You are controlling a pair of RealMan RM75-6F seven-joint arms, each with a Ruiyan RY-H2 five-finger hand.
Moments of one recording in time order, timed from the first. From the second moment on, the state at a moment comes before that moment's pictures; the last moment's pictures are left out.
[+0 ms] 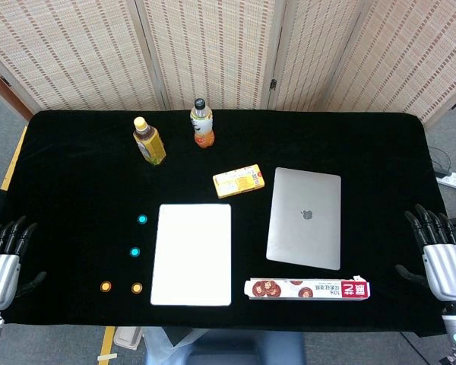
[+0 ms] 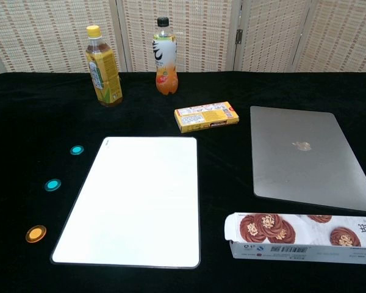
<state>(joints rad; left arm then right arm) -0.10 -1.13 -0.06 -1.63 1.49 1.50 0.18 0.07 -1.09 0.07 -1.62 -1.51 1.49 -0.06</state>
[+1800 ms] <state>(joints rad) -0.25 -1.30 0.10 -1.40 1.68 1.25 0.08 0.08 -1.07 0.09 -1.63 -1.53 1.52 -0.06</state>
